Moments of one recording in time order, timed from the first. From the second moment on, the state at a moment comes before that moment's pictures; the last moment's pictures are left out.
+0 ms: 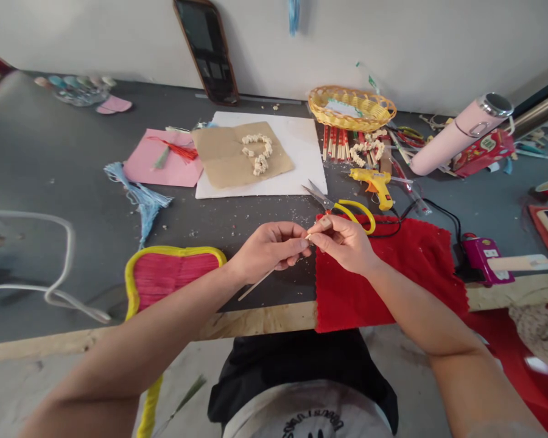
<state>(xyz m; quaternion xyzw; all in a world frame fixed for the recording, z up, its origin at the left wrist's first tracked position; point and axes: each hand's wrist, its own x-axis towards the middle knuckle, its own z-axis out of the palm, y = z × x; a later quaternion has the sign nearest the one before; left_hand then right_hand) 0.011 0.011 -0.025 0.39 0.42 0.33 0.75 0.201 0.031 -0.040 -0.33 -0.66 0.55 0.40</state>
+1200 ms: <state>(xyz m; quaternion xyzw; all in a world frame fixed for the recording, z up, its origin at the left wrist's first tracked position) 0.013 0.008 -0.021 0.44 0.48 0.32 0.69 0.201 0.032 -0.043 -0.35 -0.64 0.56 0.39</state>
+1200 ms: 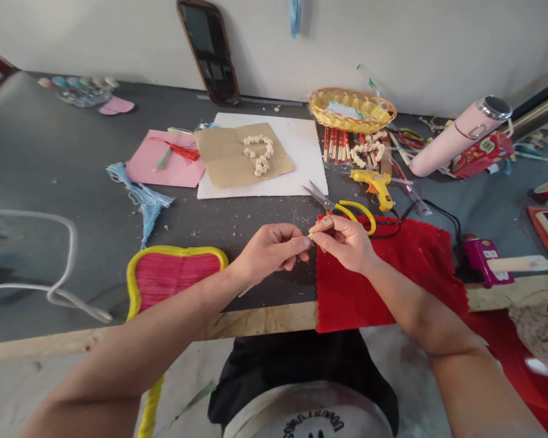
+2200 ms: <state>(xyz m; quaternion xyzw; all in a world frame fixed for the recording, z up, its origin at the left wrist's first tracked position) -0.010 0.032 -0.016 0.36 0.44 0.55 0.61 0.237 0.057 -0.030 -0.54 -0.84 0.06 0.03</state>
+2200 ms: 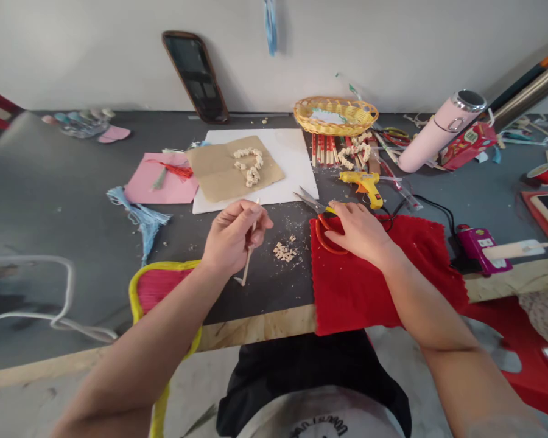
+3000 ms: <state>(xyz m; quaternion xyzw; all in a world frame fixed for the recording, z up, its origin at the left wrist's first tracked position) -0.009 0.022 -0.018 0.45 0.43 0.57 0.54 0.211 0.036 -0.034 -0.30 -0.83 0.31 0.34</state>
